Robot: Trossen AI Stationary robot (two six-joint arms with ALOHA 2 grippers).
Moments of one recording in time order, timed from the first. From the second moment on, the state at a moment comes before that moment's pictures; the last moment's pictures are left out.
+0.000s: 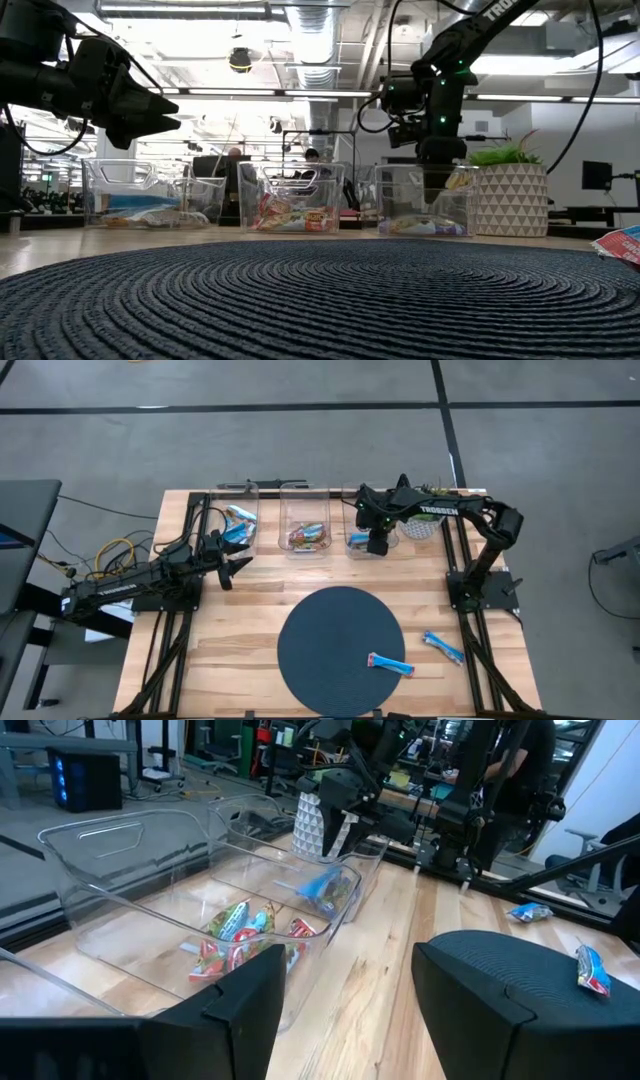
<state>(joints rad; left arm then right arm) 0.30 0.10 0.03 -0.02 -0.01 -0.23 -0.52 1.73 1.16 -0.80 0.02 -0.37</state>
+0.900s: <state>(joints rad) 0.30 0.10 0.03 -0.02 -0.01 -0.23 -0.53 1.38 1.15 -0.70 -0.02 -0.14</state>
